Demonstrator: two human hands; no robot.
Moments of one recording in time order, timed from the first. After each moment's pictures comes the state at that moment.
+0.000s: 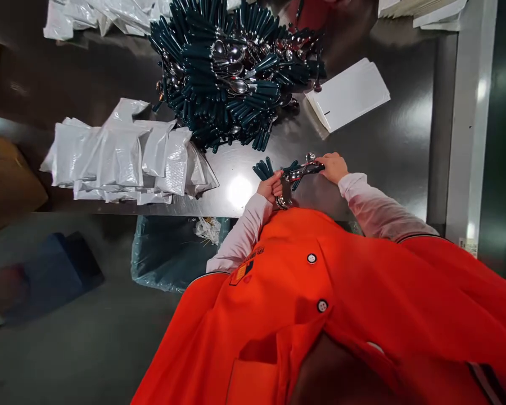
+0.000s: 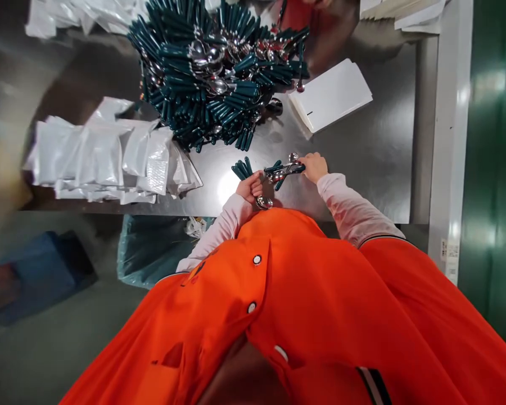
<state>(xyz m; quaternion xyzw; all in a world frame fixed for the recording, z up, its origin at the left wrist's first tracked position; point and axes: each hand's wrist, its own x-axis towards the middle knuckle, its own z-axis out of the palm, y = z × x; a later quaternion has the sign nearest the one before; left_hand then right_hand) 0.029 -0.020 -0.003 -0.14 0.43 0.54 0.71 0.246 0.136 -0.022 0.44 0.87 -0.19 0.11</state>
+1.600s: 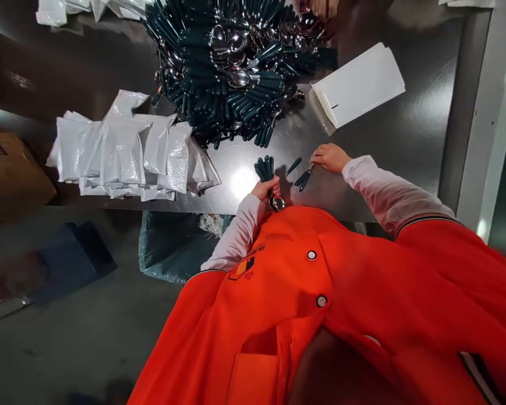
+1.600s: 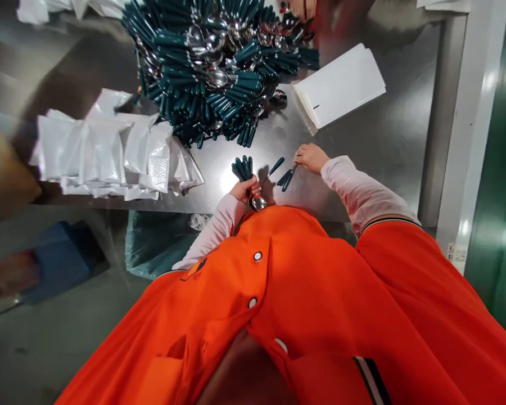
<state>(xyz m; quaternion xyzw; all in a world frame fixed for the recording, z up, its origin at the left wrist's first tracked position) 0.012 -0.041 -0.015 -0.06 0.46 0.50 0.73 0.234 0.179 -0.054 0.21 0.94 -0.23 0.12</state>
